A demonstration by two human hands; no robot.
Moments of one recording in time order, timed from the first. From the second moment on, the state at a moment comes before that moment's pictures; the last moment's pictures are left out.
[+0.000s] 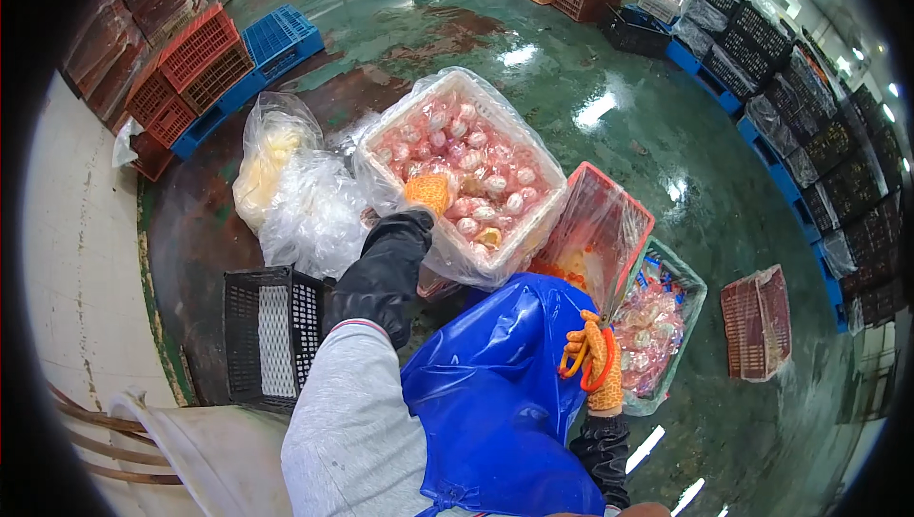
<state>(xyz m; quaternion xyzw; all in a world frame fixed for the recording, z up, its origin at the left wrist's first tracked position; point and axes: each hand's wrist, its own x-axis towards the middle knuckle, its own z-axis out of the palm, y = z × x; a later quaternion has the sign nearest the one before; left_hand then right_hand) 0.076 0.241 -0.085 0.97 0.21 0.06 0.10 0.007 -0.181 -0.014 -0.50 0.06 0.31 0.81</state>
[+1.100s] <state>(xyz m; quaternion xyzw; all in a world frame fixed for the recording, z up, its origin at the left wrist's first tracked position) 0.014 -0.011 0.012 0.49 0.05 -0.15 0.85 0.025 -0.123 0.009 -0.63 -0.05 0.01 0.77</state>
